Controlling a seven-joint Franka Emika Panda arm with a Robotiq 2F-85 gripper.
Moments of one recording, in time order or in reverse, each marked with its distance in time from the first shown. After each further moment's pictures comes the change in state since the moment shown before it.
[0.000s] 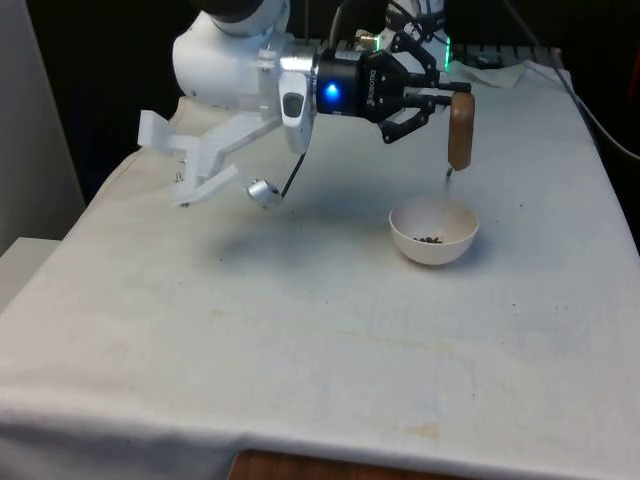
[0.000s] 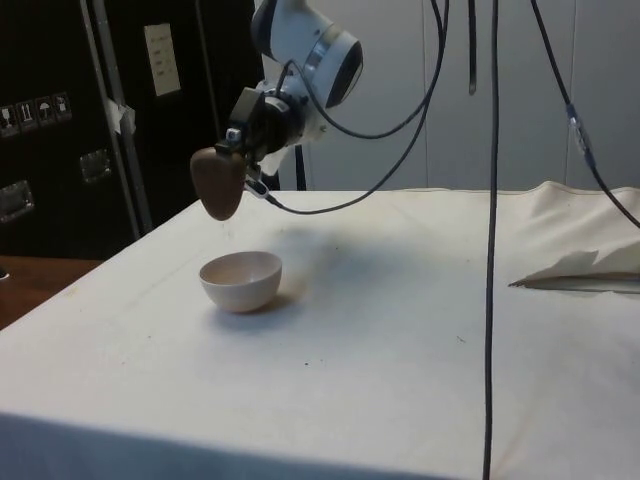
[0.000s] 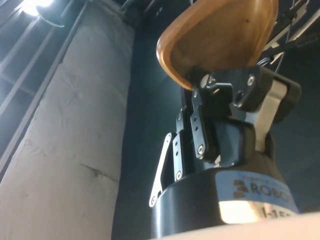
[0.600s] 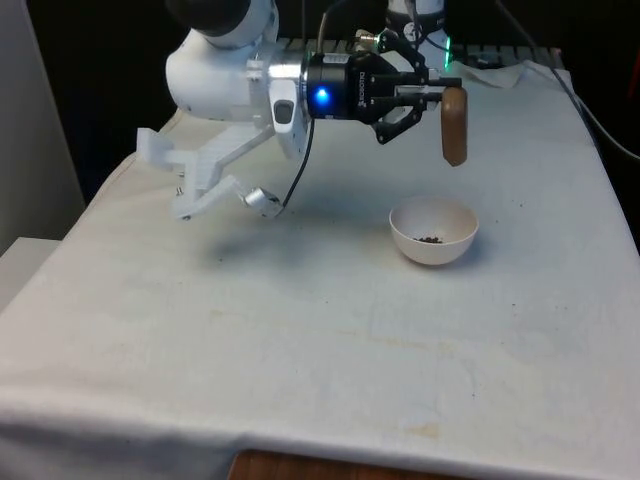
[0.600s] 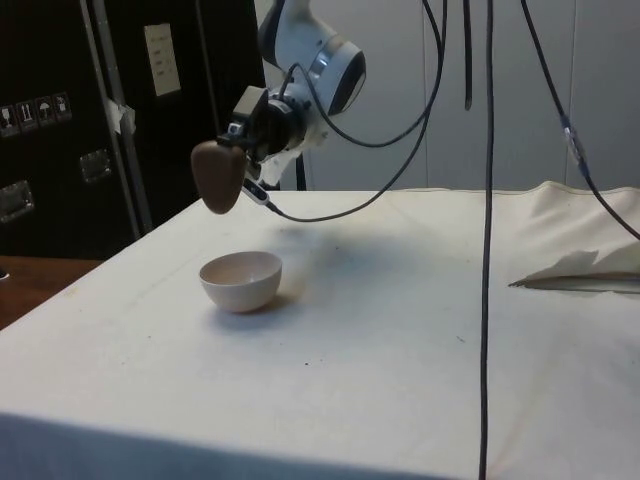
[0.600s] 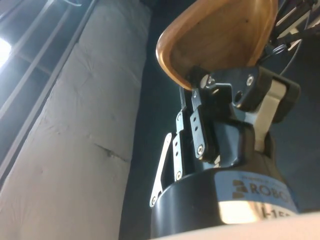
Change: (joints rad) arm -0.001 0.059 -0.037 0.035 0.067 -0.104 -0.008
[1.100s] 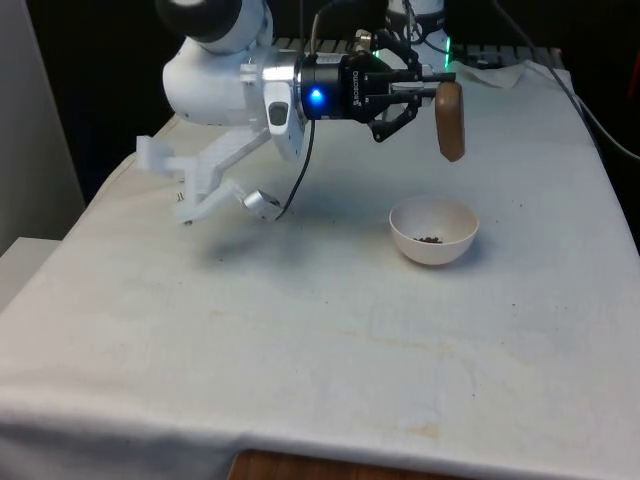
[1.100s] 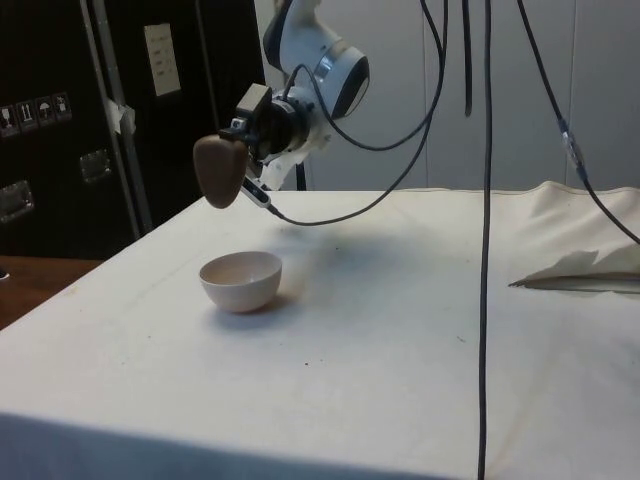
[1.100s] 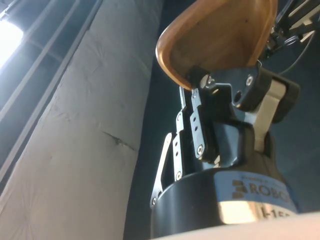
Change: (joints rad) arm -0.004 0.022 -0.016 0.007 0.035 -0.055 -0.003
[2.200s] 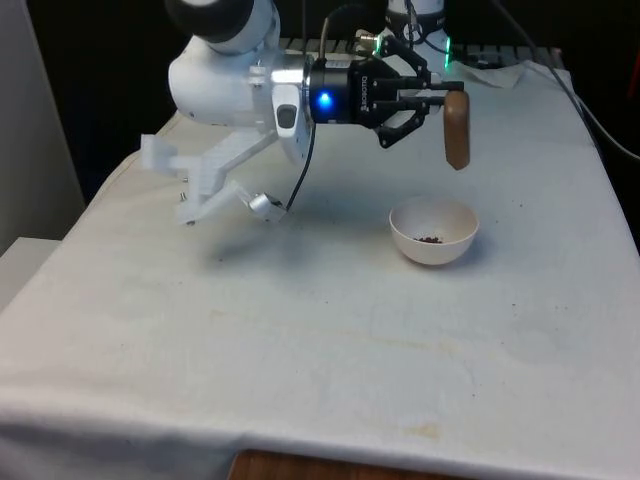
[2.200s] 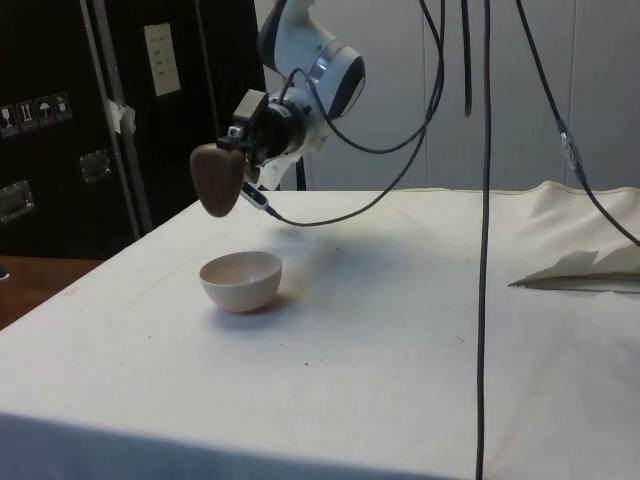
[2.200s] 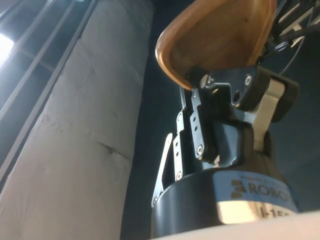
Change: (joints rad) arm 0.020 -0.003 0.000 0.001 -0.018 0.035 -0.015
